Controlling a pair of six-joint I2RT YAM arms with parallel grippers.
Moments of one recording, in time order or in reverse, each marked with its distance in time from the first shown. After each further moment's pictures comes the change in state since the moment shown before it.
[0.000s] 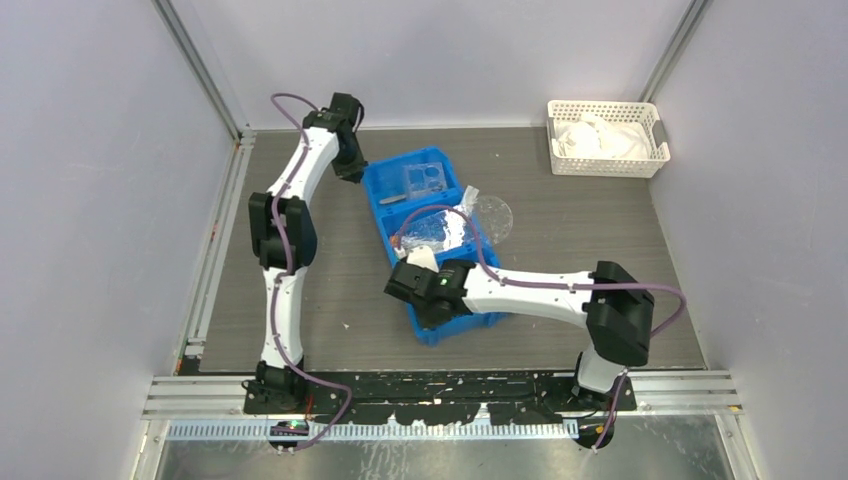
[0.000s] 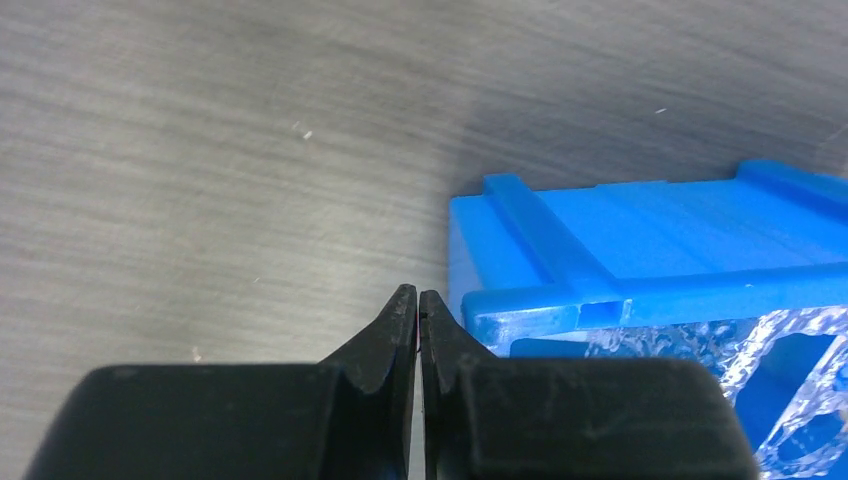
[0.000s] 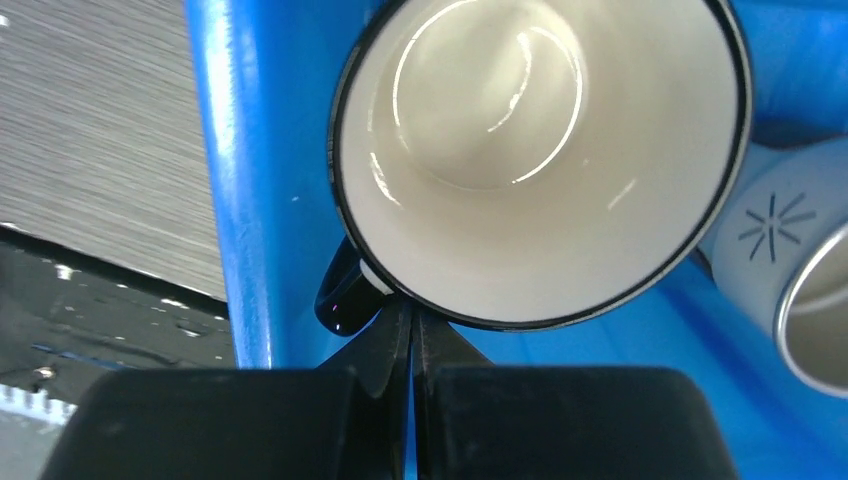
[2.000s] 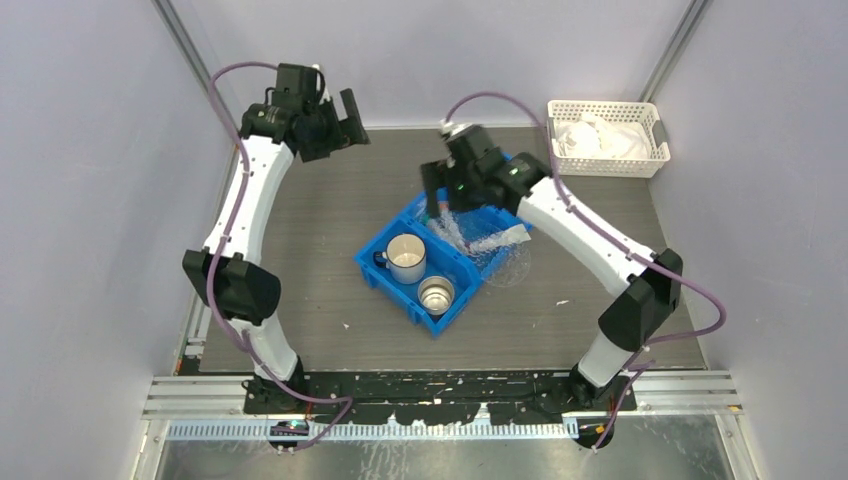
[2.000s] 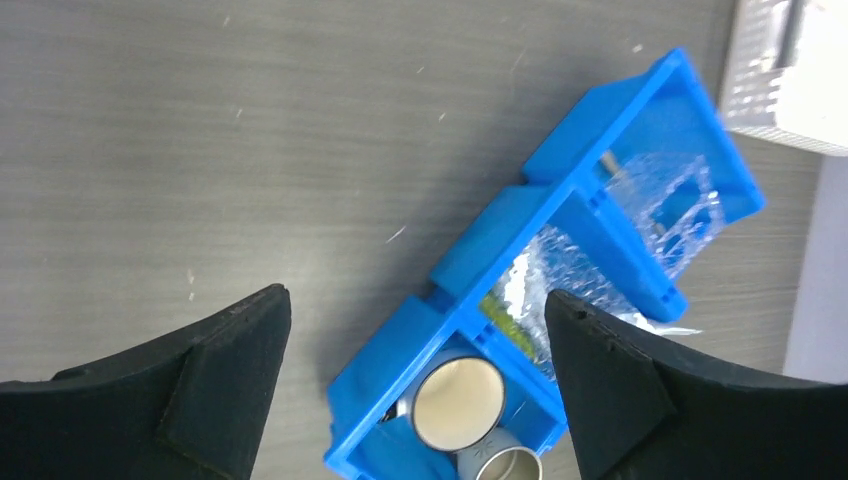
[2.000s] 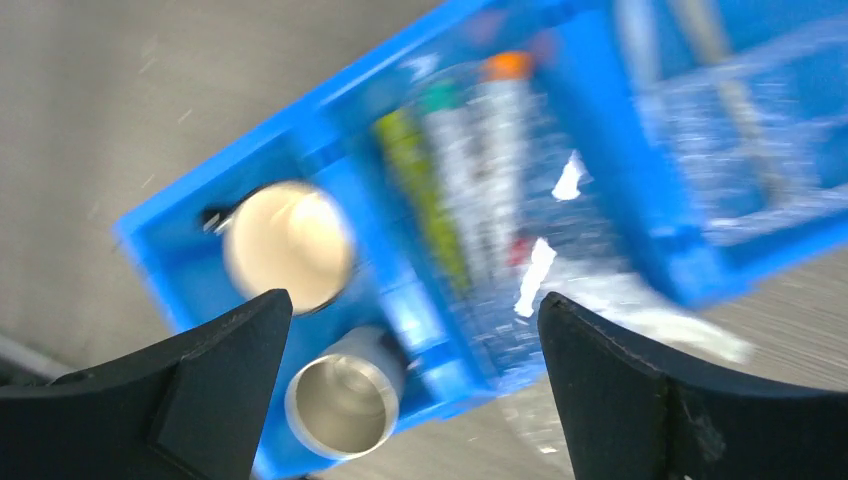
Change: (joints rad) left arm 0.005 -0.475 -0.092 0.049 0.203 0.077; right arm -0.443 -0.008 0.444 -0.010 -0.187 -0.394
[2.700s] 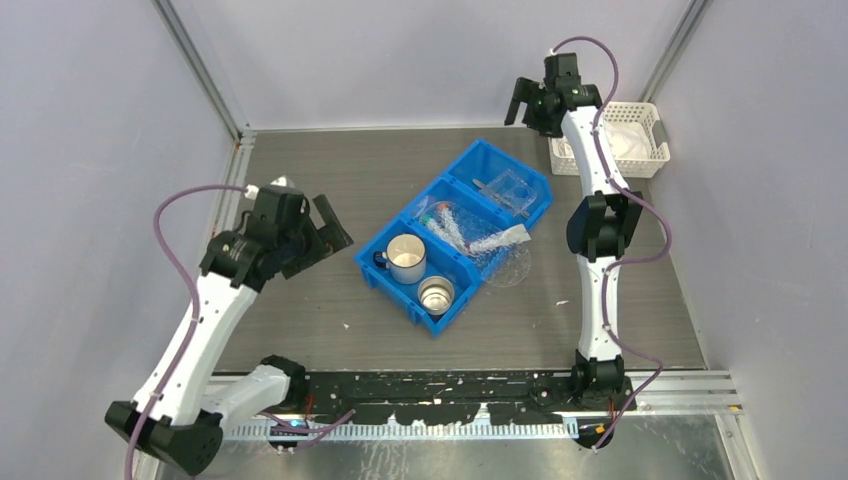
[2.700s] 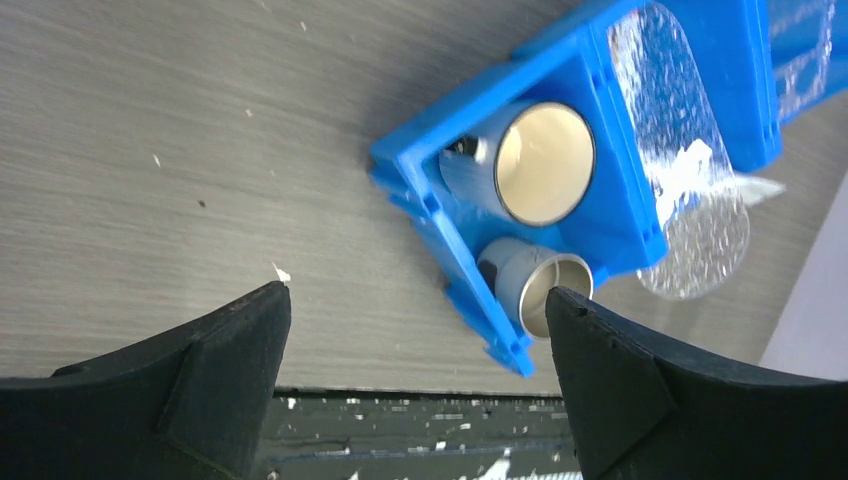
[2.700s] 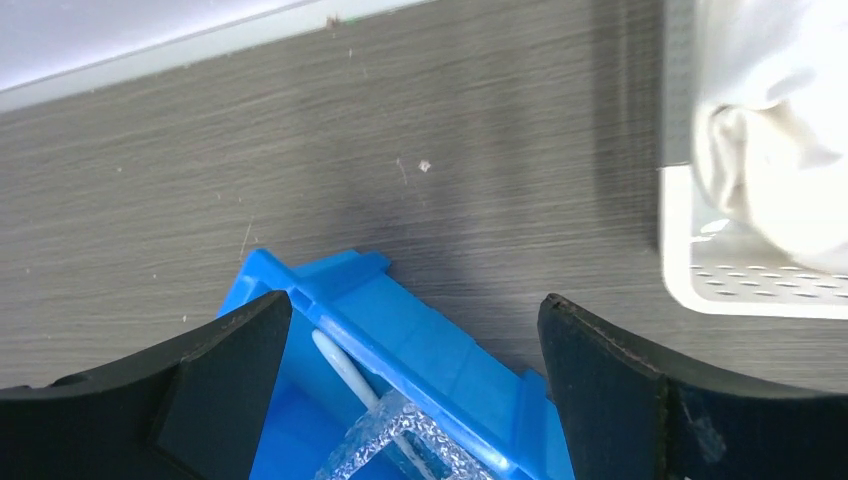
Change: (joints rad) left arm -0.126 -0.791 -0.883 -0.056 -0.184 -0.320; right arm -0.660 0.727 0.894 -0.111 -0.142 -0.040
